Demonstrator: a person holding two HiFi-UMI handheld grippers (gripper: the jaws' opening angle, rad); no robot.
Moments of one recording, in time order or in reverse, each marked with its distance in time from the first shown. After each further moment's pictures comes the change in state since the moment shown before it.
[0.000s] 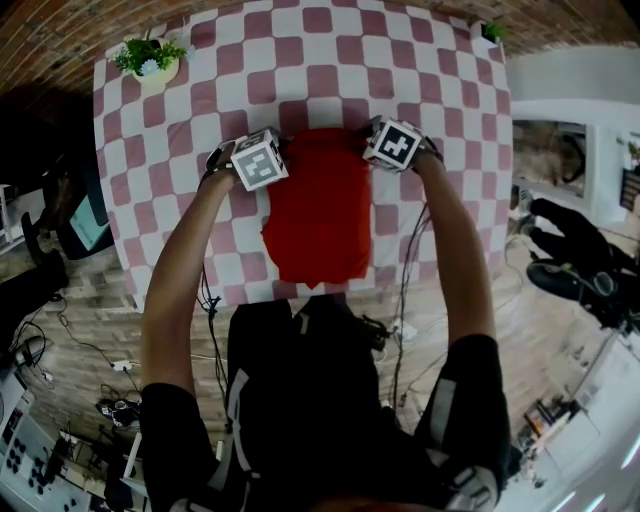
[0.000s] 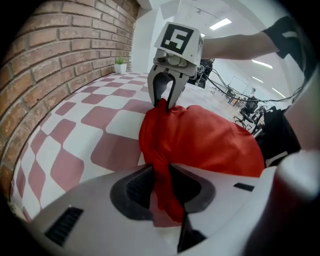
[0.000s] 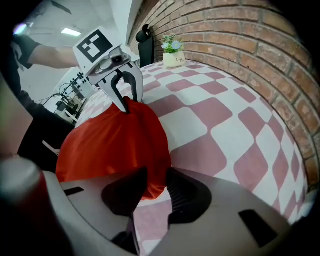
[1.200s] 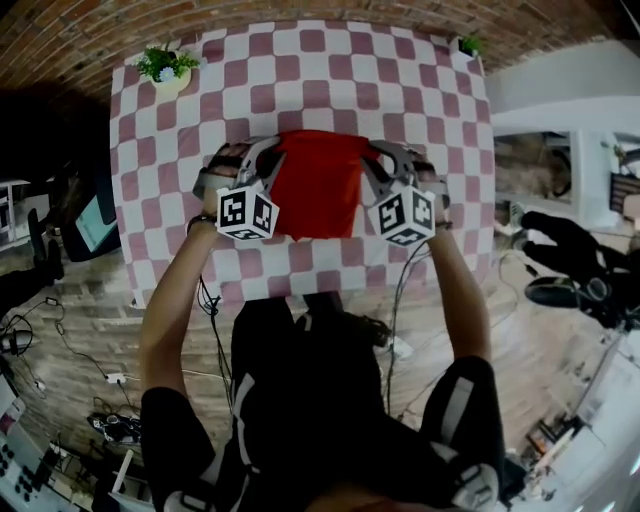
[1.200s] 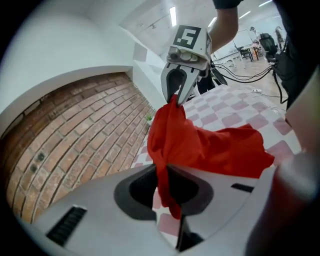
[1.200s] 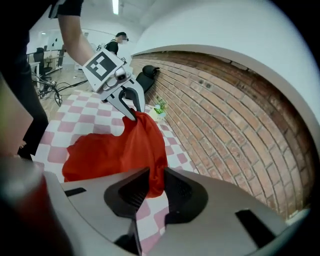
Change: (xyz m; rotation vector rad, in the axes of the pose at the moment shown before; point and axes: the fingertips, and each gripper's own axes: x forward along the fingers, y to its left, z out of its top) left arm -0.158 -0.022 0.067 0.356 -0.277 0.797; right arm -0.171 0.066 0.035 -0.227 -0.313 -0.753
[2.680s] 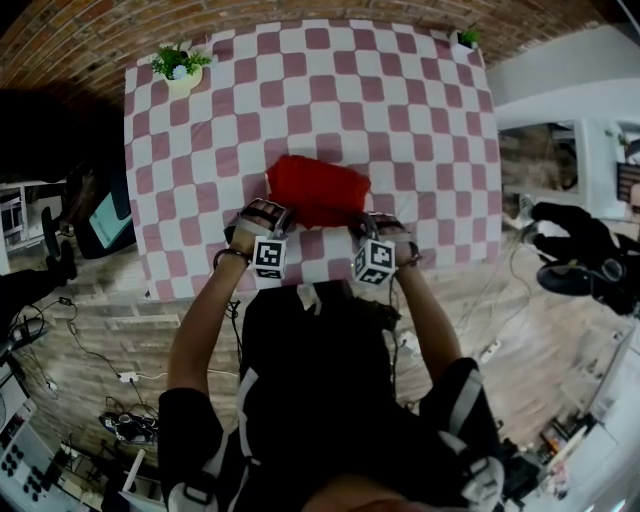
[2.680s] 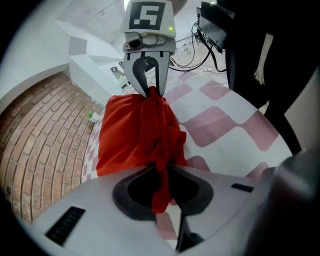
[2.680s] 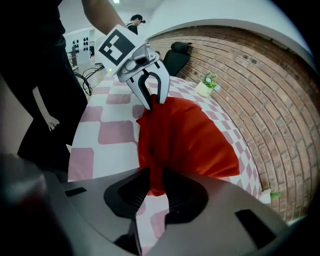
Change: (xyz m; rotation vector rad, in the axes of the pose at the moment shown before) left arm -0.033 -0.224 -0.052 0.338 0.138 -0.349; right arm -0.004 0.248 -0.090 -0.077 0.219 0.300
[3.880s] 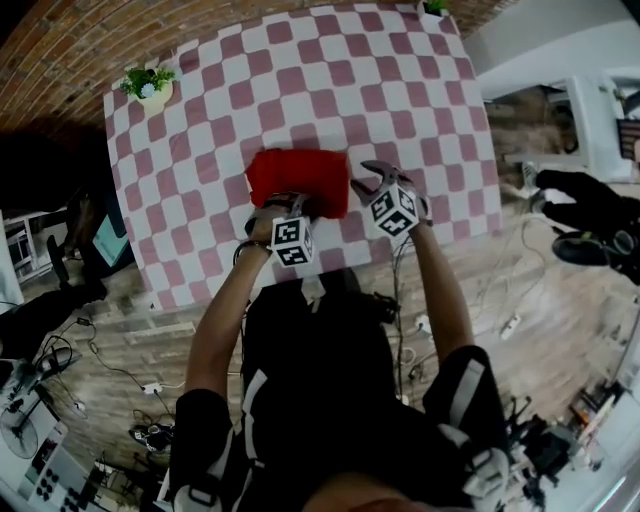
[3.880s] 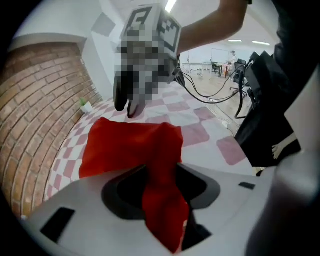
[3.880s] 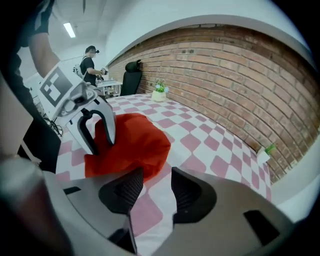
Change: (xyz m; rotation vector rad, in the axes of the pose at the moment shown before) left arm 0.031 0.005 0.096 -0.266 -0.114 -0.236; right arm -0.024 -0.109 -0.032 0.451 -0.187 -0.062
